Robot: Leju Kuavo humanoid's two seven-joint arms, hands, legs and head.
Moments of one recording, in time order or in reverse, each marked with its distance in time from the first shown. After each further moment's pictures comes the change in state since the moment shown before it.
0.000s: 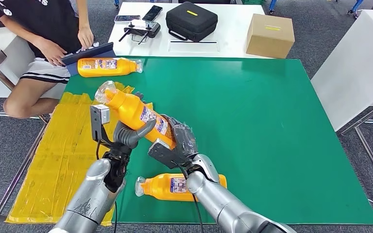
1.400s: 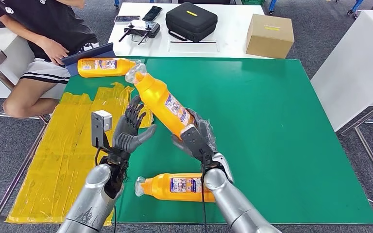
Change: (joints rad) left arm 0.059 -0.019 0.046 -0.072 -0.134 -0.012 -0.003; right arm 0.125 -0.074 -0.184 -0.298 -0.133 0.096 0.056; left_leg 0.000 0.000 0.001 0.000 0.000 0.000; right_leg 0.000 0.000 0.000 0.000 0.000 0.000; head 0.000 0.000
